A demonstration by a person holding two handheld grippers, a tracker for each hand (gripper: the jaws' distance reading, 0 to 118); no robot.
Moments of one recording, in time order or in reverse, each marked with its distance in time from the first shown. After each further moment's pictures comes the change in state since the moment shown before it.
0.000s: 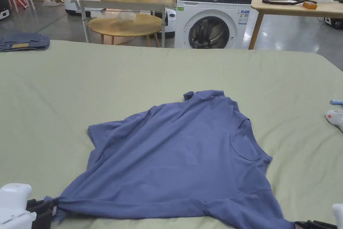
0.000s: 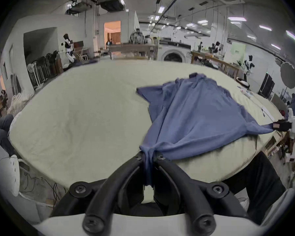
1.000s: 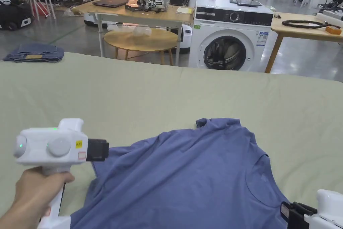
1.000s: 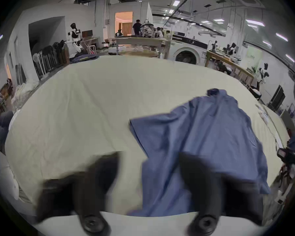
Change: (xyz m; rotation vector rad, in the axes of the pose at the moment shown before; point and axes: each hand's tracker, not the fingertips) left arm 0.001 0.212 -0.137 -0.028 0.082 0.191; right arm -0.051 0.128 -0.054 0.216 -0.037 -0.033
